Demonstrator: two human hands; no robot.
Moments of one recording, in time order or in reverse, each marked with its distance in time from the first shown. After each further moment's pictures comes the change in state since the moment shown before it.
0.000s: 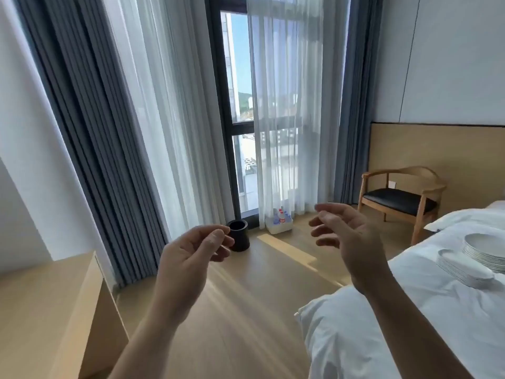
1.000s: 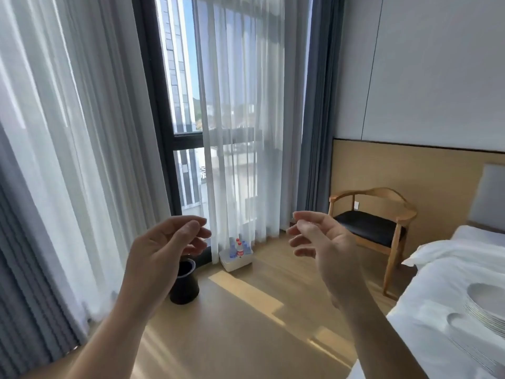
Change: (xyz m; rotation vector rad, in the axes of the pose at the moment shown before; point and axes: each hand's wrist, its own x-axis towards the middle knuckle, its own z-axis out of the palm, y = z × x) left_hand 0.424 -0.153 0.183 -0.198 -0.088 0.055; right_hand 0.386 0.179 0.011 0.005 0.129 0.055
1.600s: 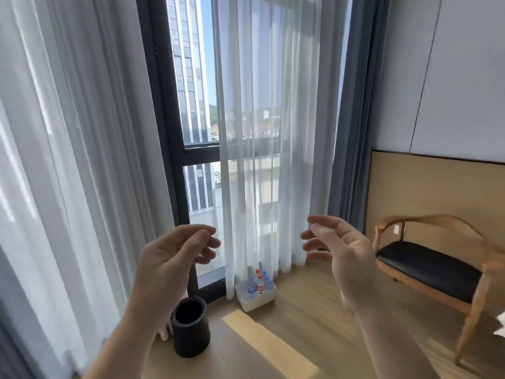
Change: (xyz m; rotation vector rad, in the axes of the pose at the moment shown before) left_hand 0.326 -0.153 0.008 0.008 0.020 0.043; right_hand 0.326 0.138 0.122 0.053 -0.010 -0.019
